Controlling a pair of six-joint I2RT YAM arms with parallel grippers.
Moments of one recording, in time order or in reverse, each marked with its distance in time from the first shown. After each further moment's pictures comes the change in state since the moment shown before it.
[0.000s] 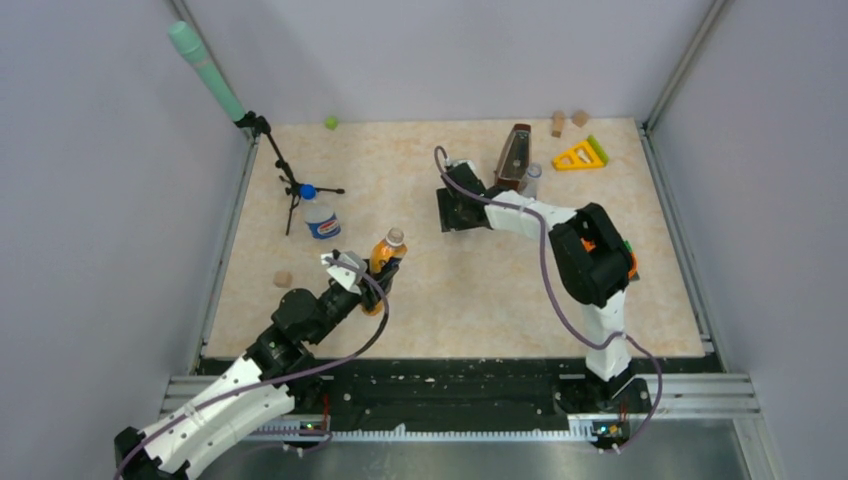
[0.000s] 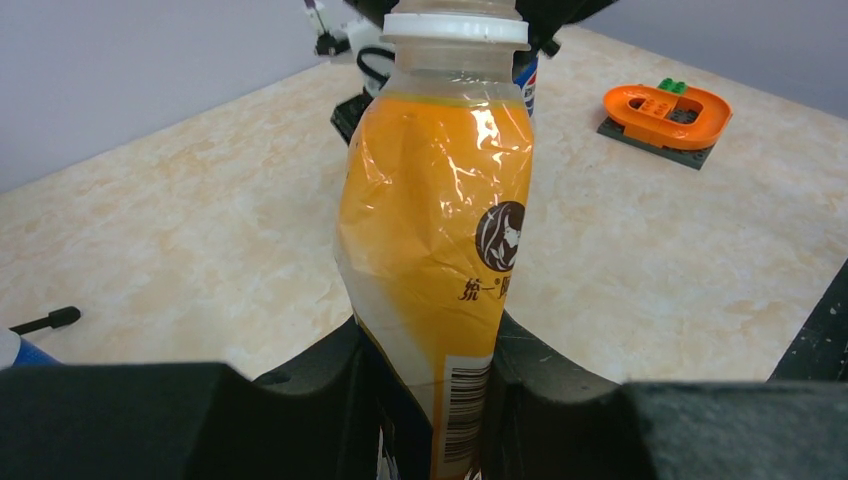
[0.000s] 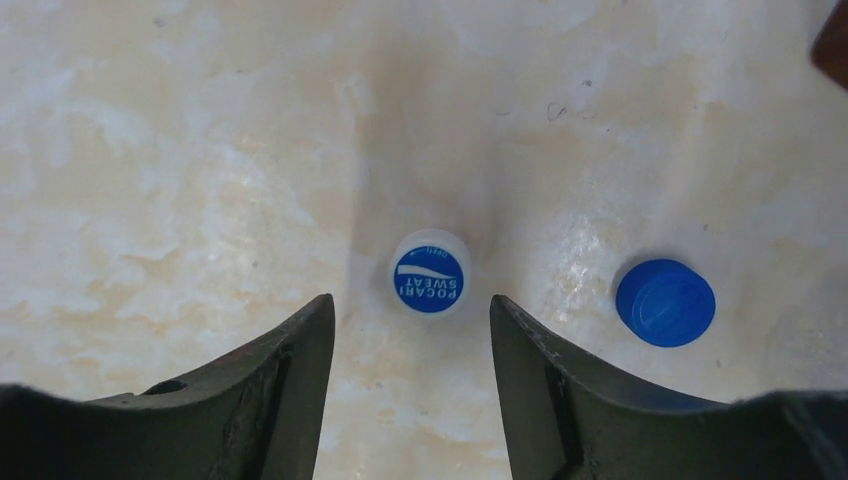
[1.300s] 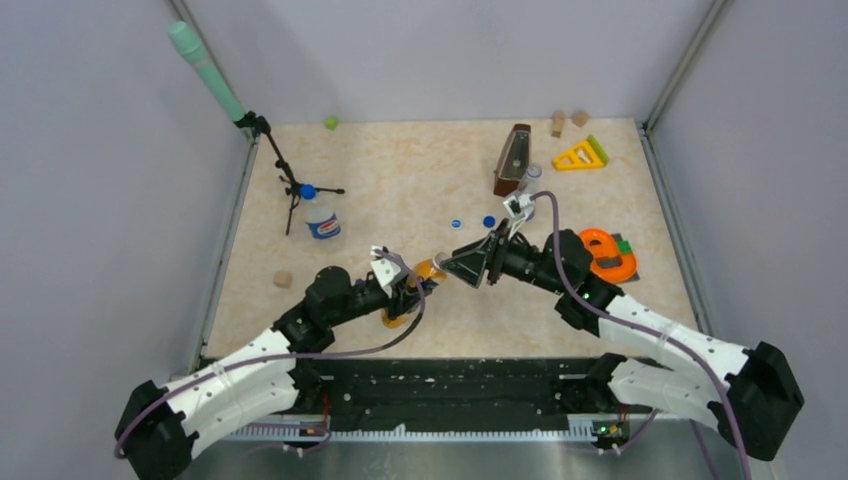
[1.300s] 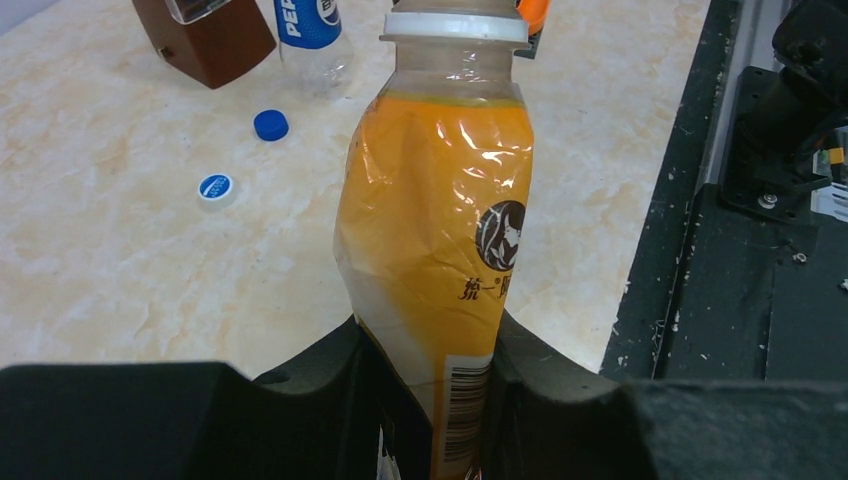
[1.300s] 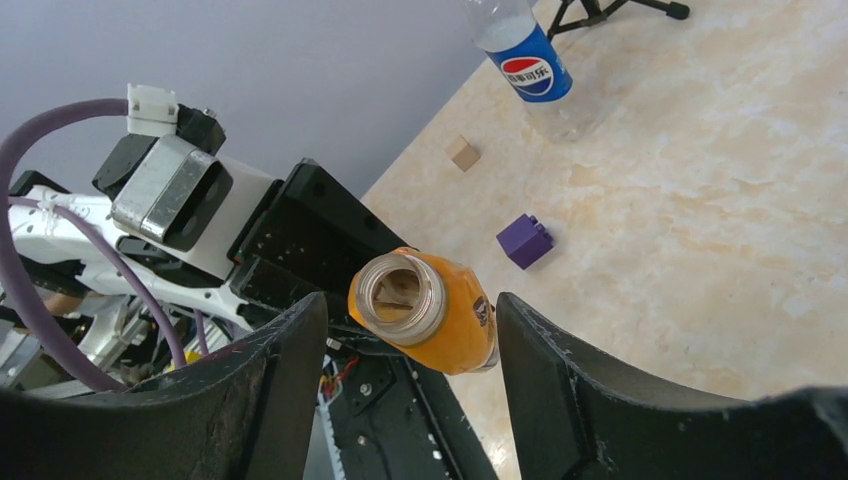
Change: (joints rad) left arm 0.000 0.330 0.051 0.094 0.369 -0.001; right arm 0.141 -1.104 -0.888 0.700 -0.521 0.274
